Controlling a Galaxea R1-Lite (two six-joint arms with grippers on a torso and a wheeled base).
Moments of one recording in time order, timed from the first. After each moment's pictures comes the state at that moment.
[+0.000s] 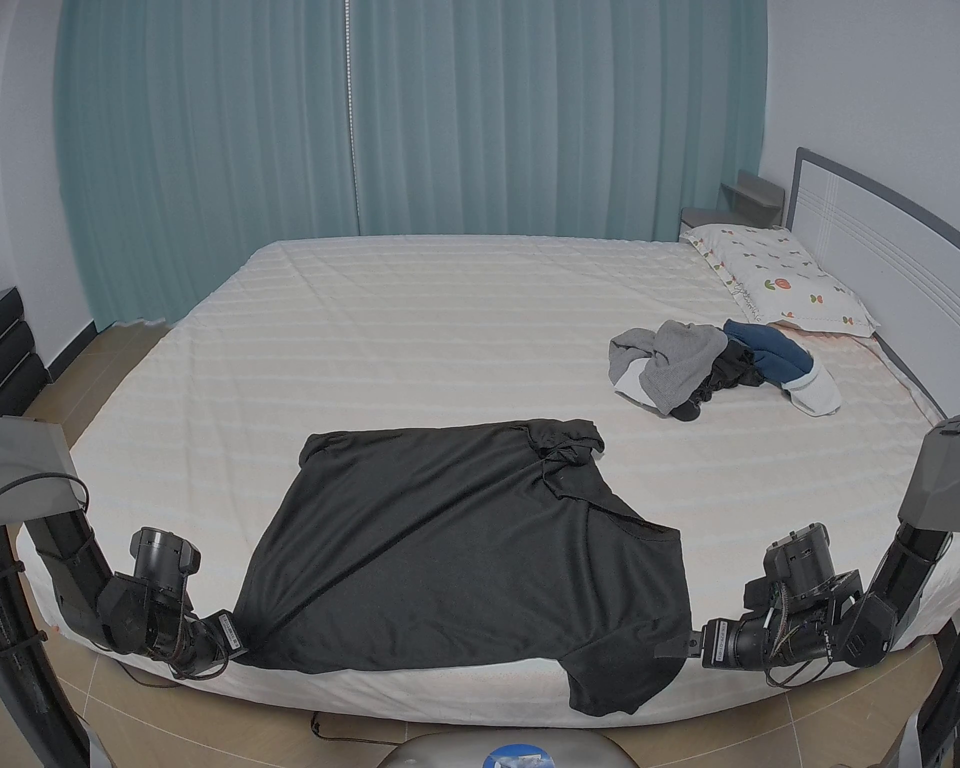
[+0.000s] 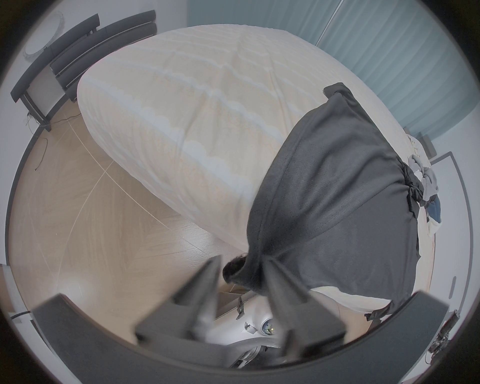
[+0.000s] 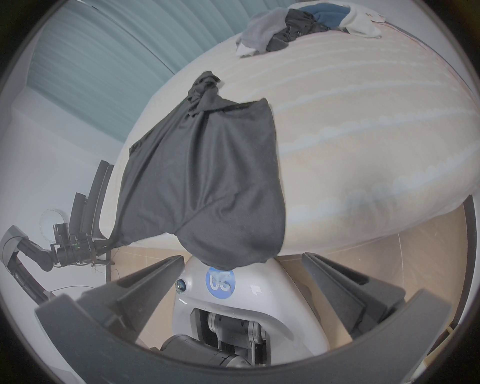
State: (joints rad) left arm 0.01 2.06 -0.33 -0.59 -0.02 -0.59; right arm 0.34 2.01 -0.28 -0.78 0.20 0.55
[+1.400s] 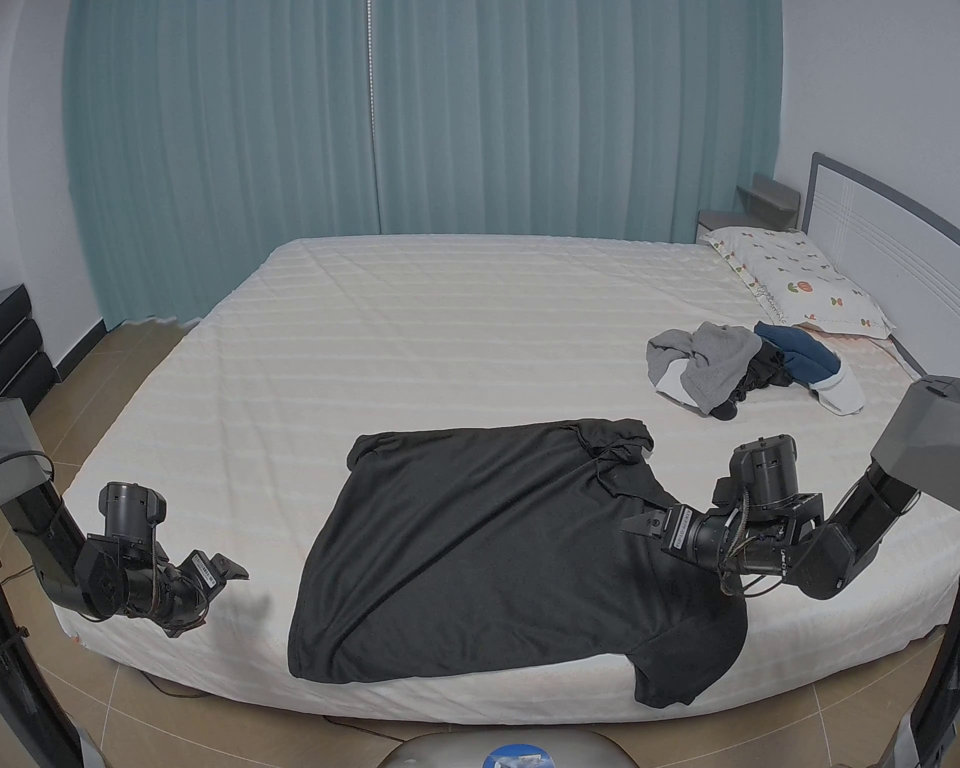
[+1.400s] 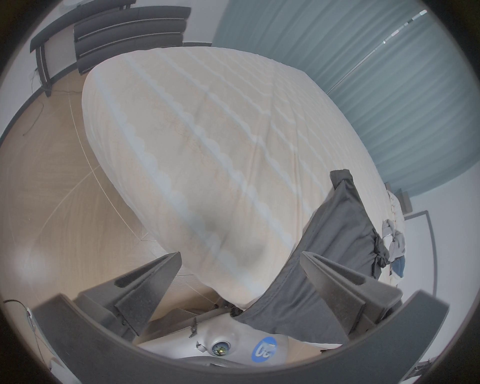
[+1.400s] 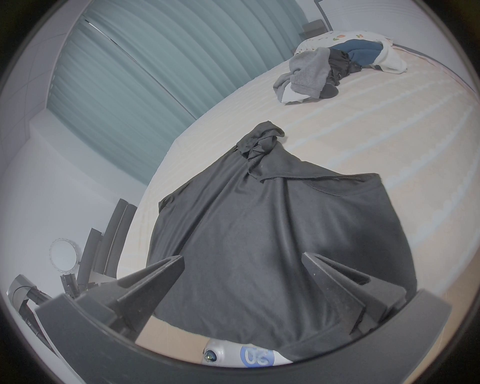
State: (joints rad) left arm 0.10 1.99 -0.44 -0.59 -0.14 -0.73; right arm 0.34 2.08 -0.68 -0.77 0.12 0.66
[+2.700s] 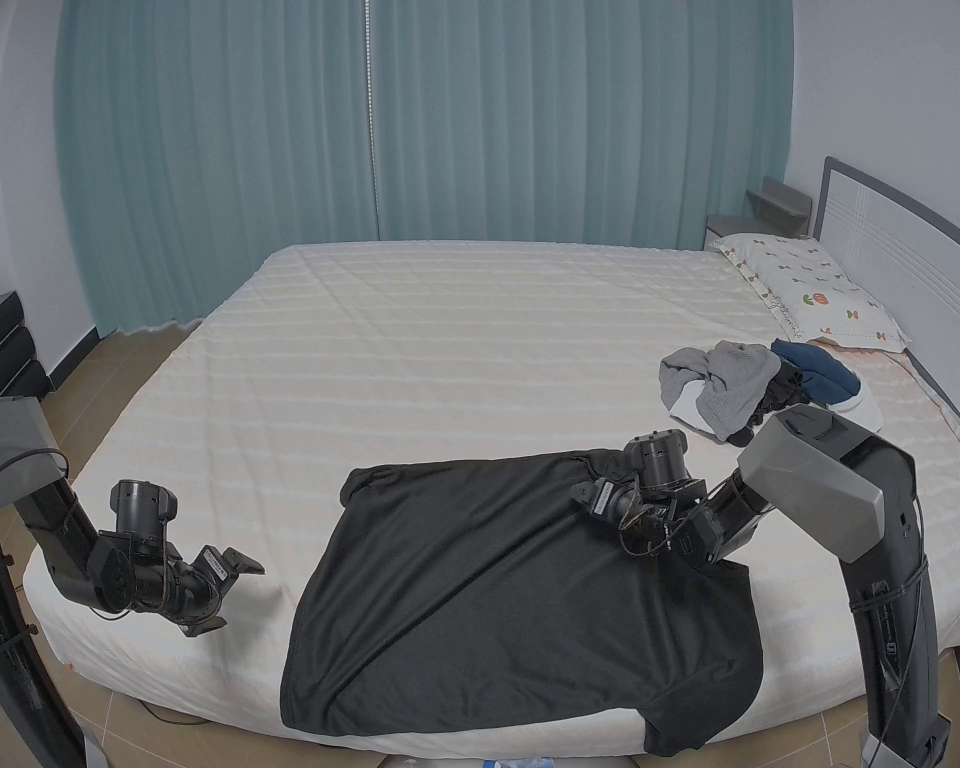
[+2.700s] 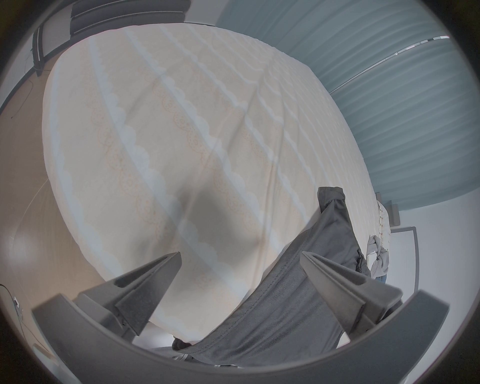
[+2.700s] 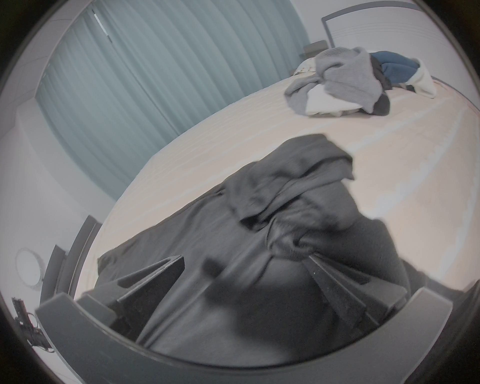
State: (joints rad) left arm 0.09 2.04 -0.49 -0.59 -0.23 -0.83; right arm 0.38 2.55 -1.32 -0.65 -0.13 0.64
